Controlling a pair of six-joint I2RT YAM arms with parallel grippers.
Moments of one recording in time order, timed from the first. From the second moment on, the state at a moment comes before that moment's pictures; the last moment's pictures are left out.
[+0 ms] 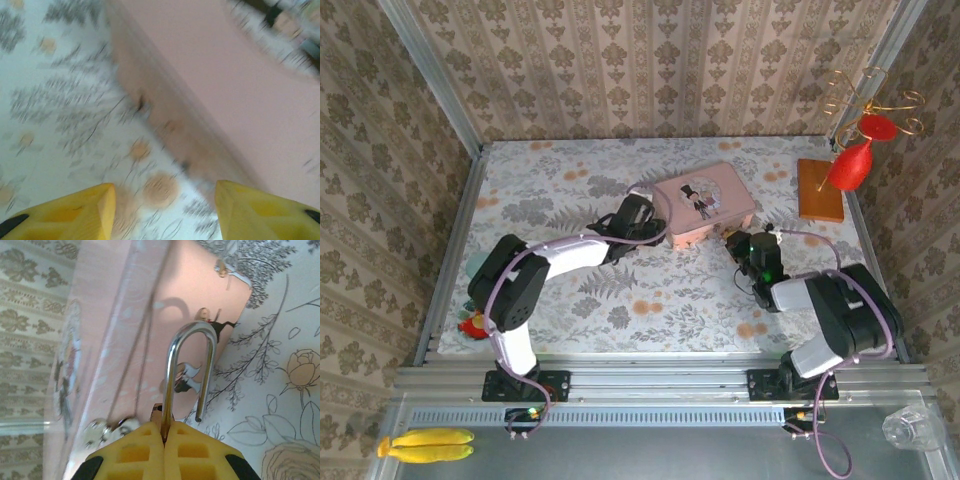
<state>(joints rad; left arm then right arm) -0.75 1.80 1.09 -0.04 -0.12 -0.43 0.24 1.49 0.35 0.72 0.07 1.11</state>
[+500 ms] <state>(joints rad) -0.71 1.48 0.72 0.01 -0.10 -0.32 0.25 1.05 0.29 0.17 -0.17 0.87</state>
